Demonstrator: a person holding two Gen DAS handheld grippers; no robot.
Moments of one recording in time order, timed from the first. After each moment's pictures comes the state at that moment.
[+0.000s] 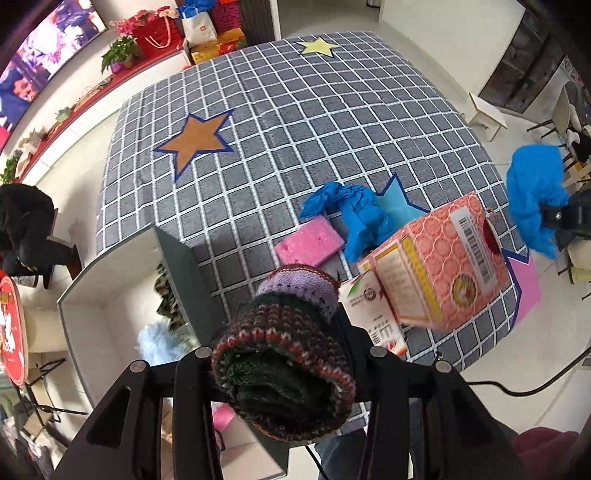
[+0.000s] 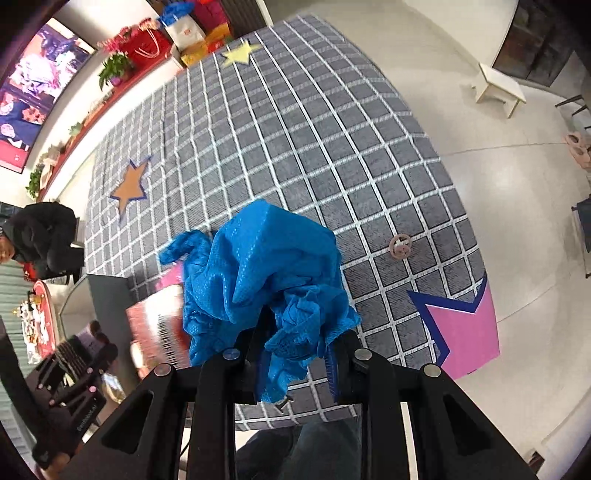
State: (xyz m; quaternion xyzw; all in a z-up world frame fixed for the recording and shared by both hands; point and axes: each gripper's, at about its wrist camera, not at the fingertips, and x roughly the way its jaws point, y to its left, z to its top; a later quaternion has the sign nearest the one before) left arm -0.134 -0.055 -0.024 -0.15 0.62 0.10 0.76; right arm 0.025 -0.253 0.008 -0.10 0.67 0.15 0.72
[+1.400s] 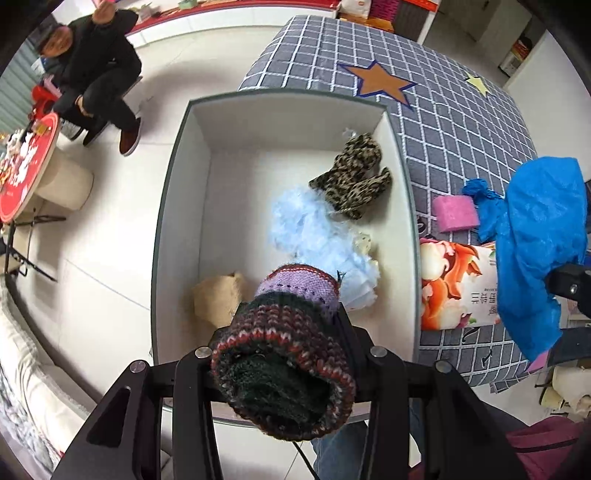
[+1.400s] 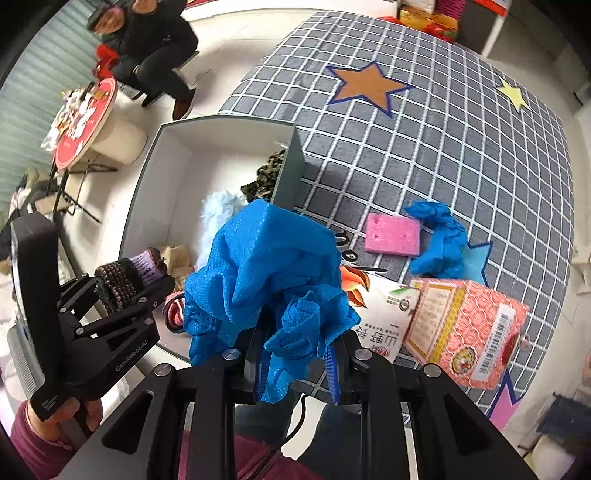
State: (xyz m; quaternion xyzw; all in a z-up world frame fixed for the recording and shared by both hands) left arm -0.305 0.032 -0.067 -0.32 0.61 0.27 0.67; right arm -0.161 -0.043 -0.023 -0.35 0.64 0.40 0.56
